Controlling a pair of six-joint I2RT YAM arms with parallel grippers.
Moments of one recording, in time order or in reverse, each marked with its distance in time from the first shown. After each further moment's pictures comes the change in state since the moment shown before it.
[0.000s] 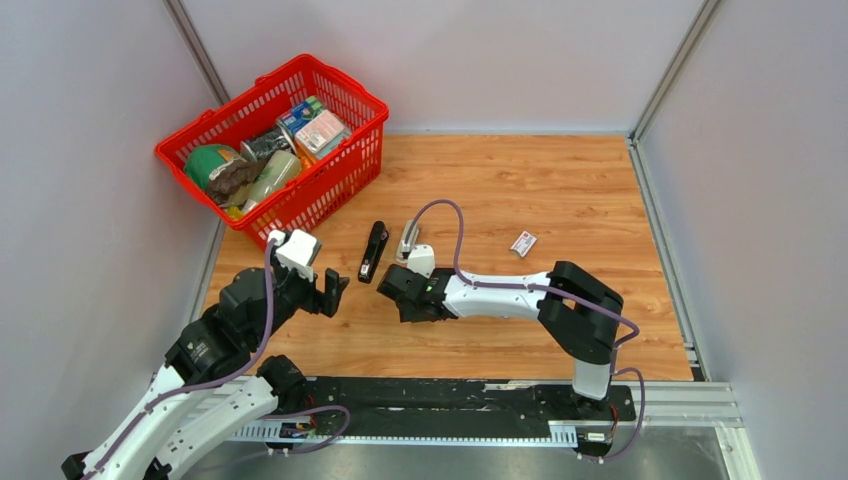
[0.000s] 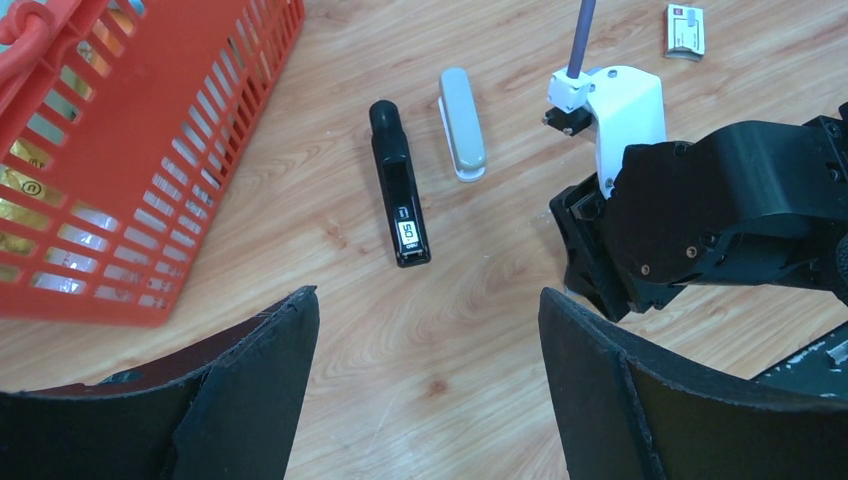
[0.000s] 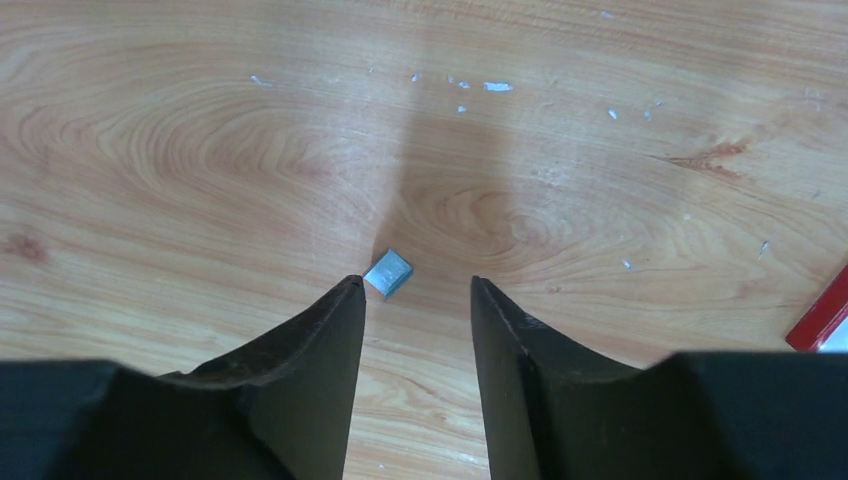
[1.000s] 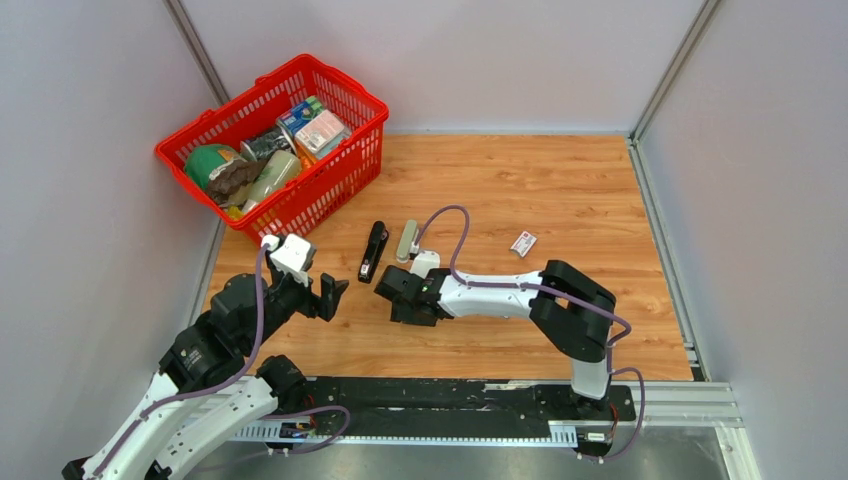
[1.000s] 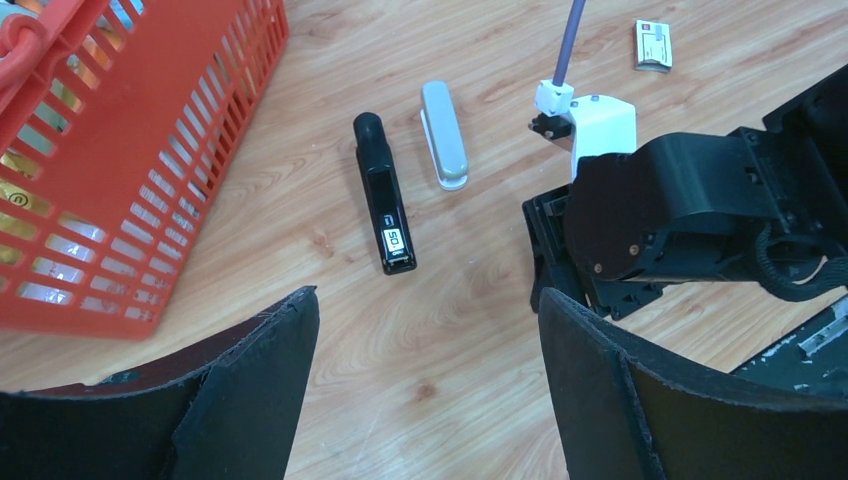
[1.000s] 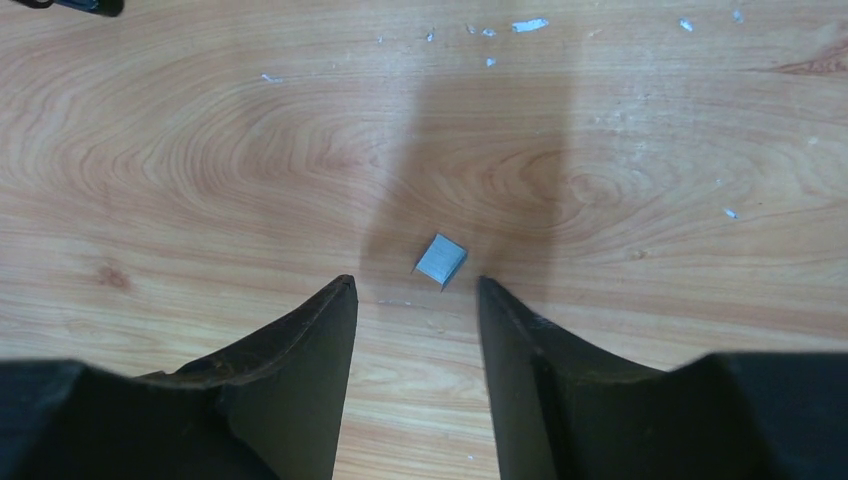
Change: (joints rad) left arm 0.000 -0.046 -0.005 0.000 0.035 0.000; right arm 0.002 0.019 0.012 0.000 -0.079 0.262
